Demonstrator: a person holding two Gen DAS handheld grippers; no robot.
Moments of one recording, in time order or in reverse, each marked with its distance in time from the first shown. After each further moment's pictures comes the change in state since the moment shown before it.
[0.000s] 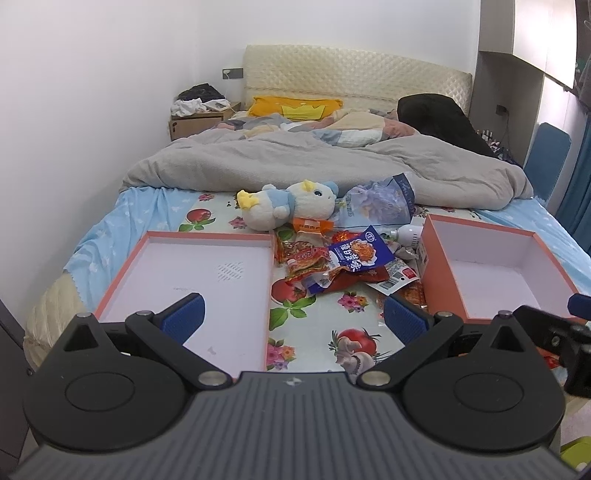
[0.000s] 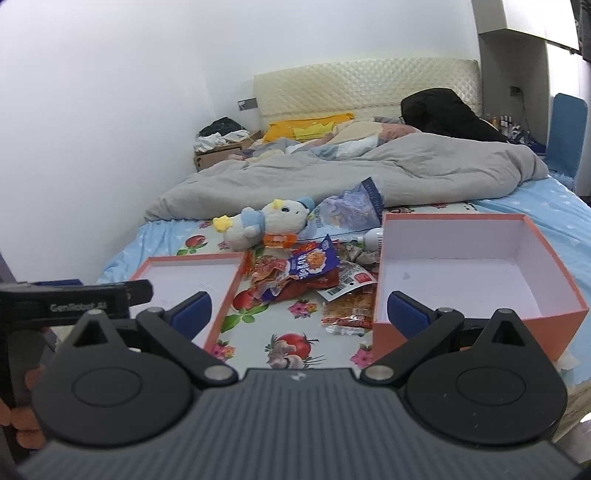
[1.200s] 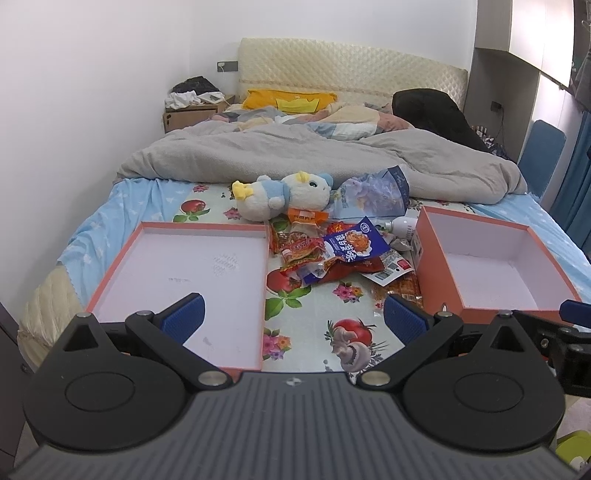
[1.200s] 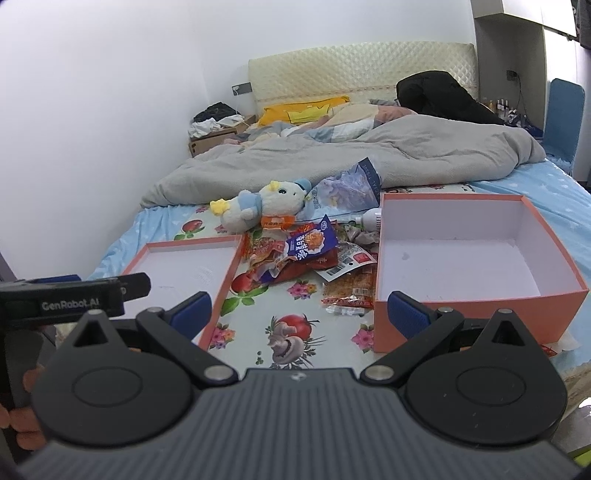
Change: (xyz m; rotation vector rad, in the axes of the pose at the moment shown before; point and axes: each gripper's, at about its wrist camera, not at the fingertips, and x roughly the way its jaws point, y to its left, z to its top) left arm 0.000 0.002 -0.008 -0.005 0.028 -0.025; right arm 0.006 0.001 -0.009 0.025 0.049 -0.012
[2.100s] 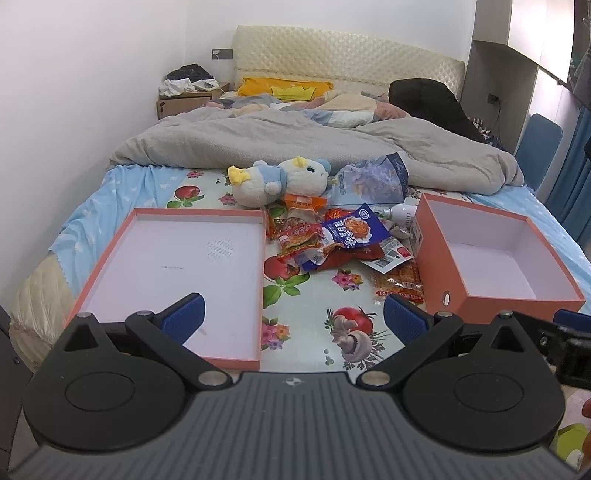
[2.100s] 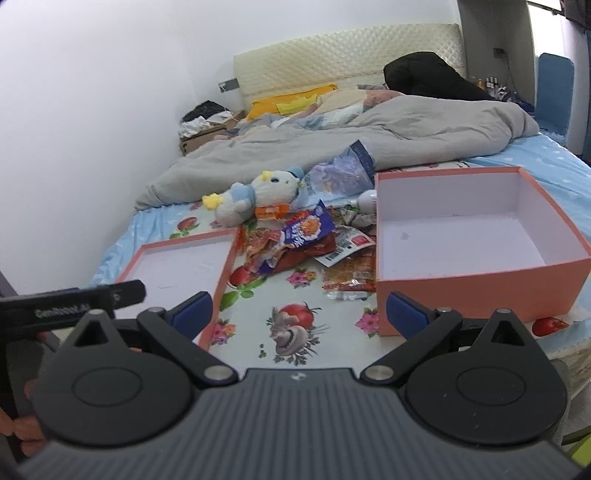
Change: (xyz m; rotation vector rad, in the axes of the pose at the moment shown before) left arm 0.022 0.013 -0.008 -0.012 0.041 -0.032; right arm 0.013 -0.004 -0.015 0.066 0.030 -0.020
